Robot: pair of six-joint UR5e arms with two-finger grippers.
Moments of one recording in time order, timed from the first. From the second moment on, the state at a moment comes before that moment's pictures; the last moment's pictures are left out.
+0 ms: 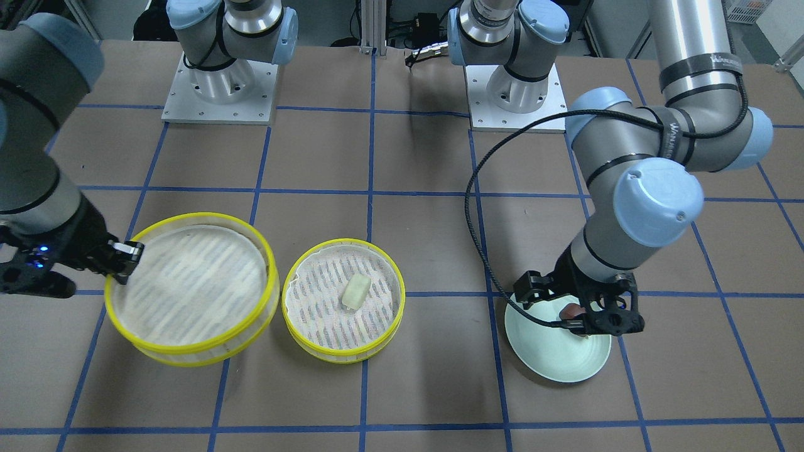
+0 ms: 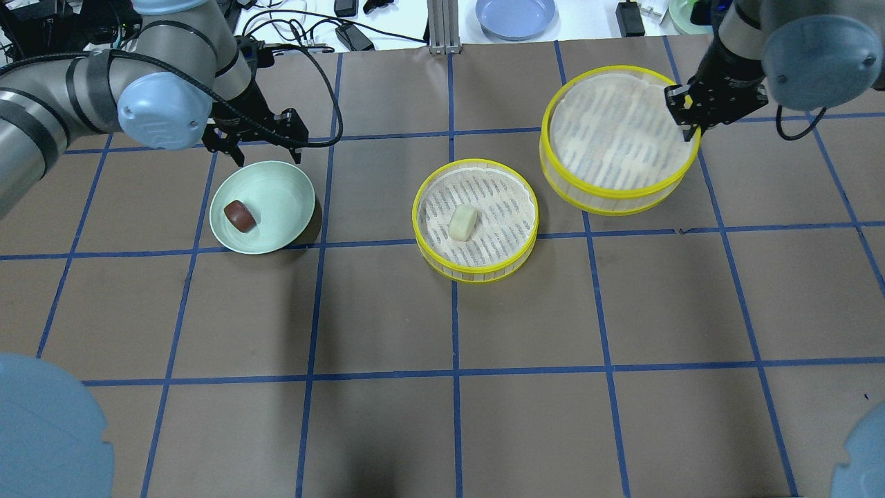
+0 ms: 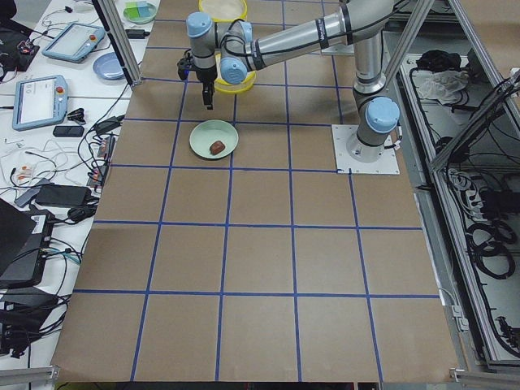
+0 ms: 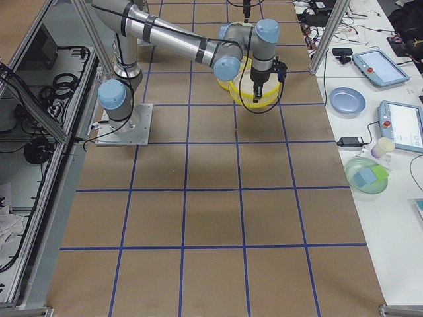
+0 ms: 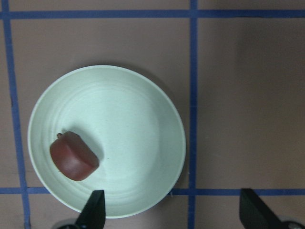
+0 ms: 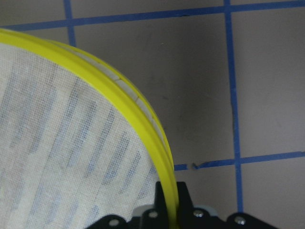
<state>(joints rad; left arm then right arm) -1.47 -1.95 -1.57 -1.21 1.59 0.05 1.43 -1.33 1.58 -1.87 -1.60 -0.05</state>
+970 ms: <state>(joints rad) -1.30 -2.09 -1.63 -1.08 1.54 -0.19 1.71 -1.28 1.66 -1.89 -1.53 0.25</state>
